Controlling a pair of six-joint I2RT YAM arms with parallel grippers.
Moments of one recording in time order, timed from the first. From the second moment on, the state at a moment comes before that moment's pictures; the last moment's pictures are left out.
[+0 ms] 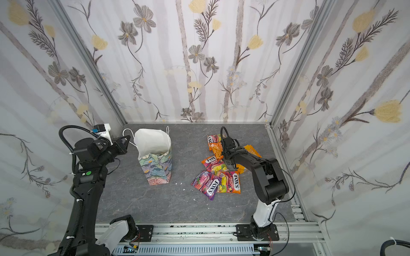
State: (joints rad) left arm 0.26 0.96 0.93 -0.19 0.59 -0.35; right arm 0.37 1.78 1.12 -0.48 0.48 0.10
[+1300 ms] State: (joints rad) left arm 0.26 0.96 0.93 -0.19 0.59 -0.35; right arm 0.20 1.43 1.09 -0.41 0.00 0.19
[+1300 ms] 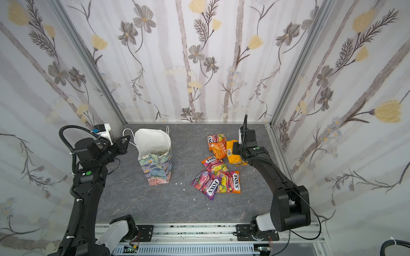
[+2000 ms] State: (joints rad) left arm 0.26 0.96 0.93 -0.19 0.59 -0.35; right arm 0.25 1.40 1.29 -0.35 -0.32 0.21
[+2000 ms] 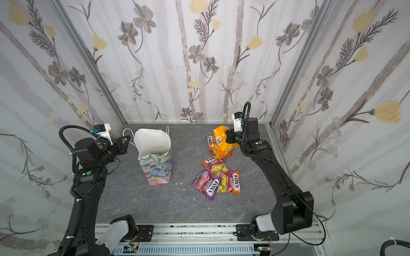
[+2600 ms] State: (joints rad) left arm 0.26 0.96 0.93 -0.19 0.59 -0.35; right arm 0.39 1.53 1.59 -0.22 -0.45 0.25
